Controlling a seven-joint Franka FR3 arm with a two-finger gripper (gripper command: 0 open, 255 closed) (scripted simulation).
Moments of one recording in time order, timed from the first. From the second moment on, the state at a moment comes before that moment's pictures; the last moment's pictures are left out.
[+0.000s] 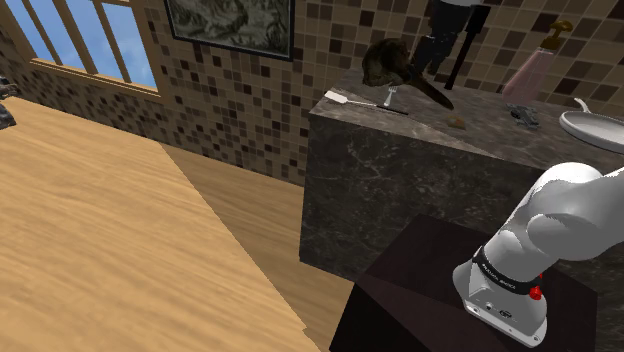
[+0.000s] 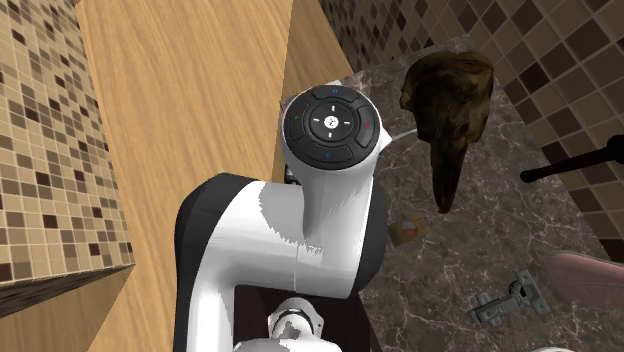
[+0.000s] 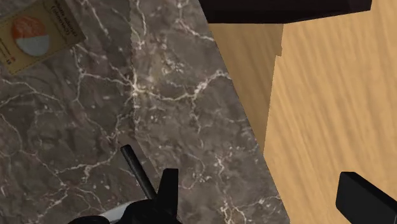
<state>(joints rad) 0.03 -0.61 -0.13 -2.20 -0.11 1.69 -0.05</state>
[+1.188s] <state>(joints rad) 0.07 0.10 -0.30 -1.75 -0.01 1.79 -0.64</state>
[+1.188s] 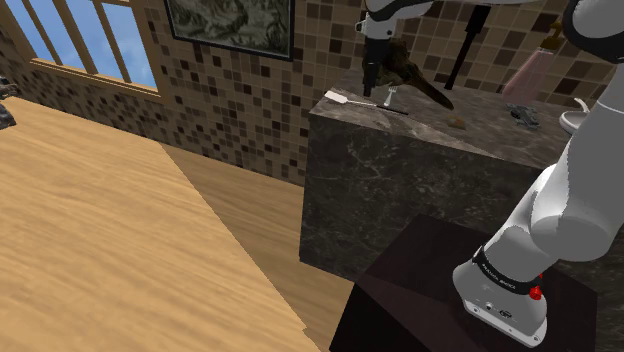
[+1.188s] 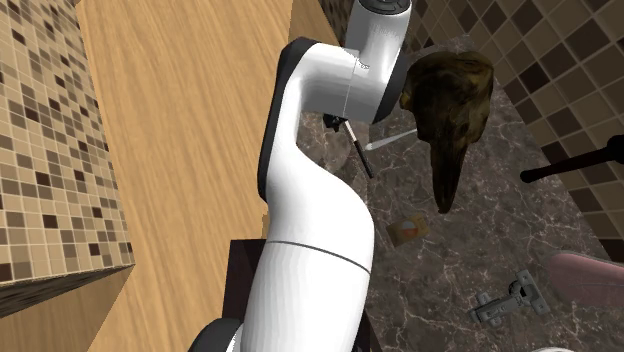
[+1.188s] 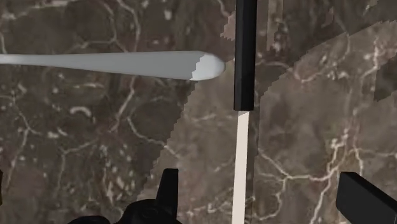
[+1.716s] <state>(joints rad) 0.07 0.11 -0.30 -1.82 -0.01 1.87 -0.64</state>
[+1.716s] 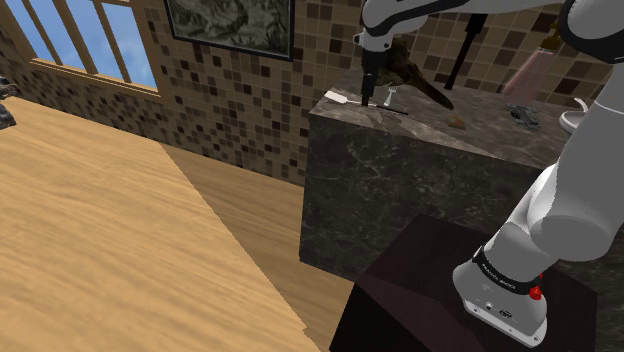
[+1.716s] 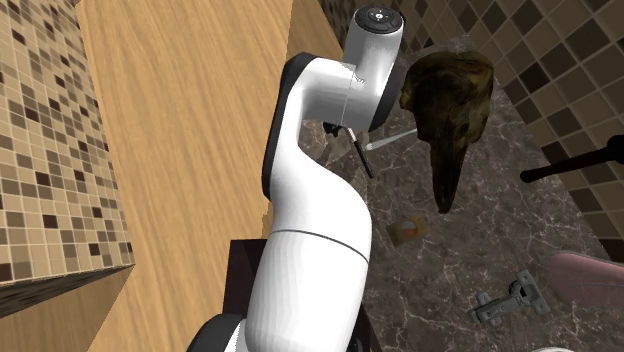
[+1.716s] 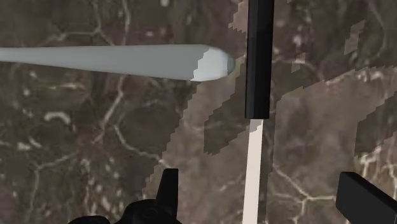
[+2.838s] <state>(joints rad) 0.07 0.11 -0.30 -1.80 -0.01 1.86 -0.64</state>
